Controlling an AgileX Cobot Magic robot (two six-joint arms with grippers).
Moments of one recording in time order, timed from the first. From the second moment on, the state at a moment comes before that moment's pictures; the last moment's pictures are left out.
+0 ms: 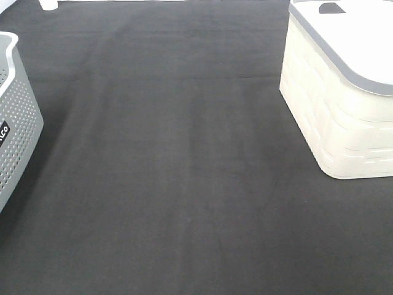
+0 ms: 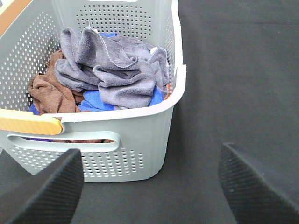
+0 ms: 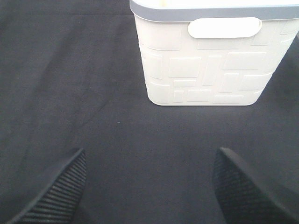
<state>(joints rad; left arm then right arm) 0.04 0.00 -0.51 0.00 1.05 -0.03 0.01 0.00 -0.50 0.05 1.05 -0.04</state>
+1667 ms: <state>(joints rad) 0.04 0.00 -0.51 0.02 1.05 -0.06 0.01 0.00 -0.50 0.05 1.05 -0.04</state>
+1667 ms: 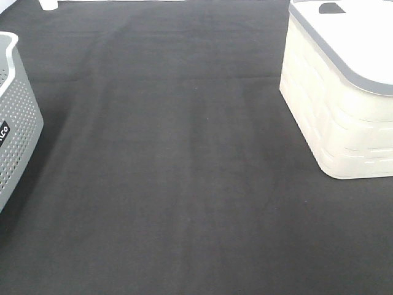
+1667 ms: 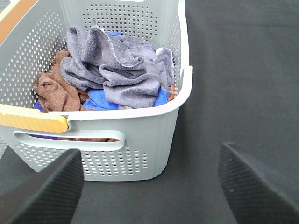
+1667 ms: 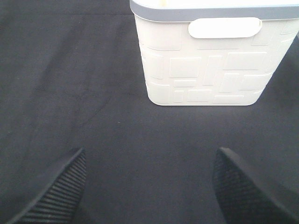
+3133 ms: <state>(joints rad) 0.04 0.00 -0.54 0.09 1.04 -0.18 0.01 0.00 -0.50 0.05 1.05 -0.04</state>
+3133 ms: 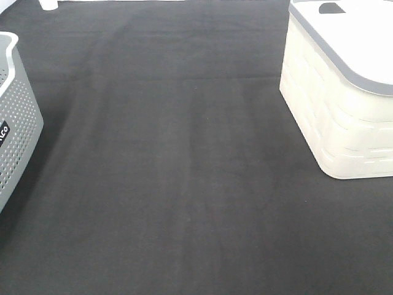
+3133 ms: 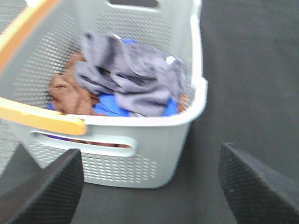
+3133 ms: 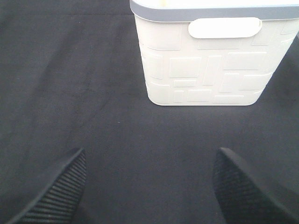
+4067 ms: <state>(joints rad) 0.04 0.89 -0.92 0.44 0.98 -0.72 0.01 0.00 -0.50 0.05 1.05 -0.04</state>
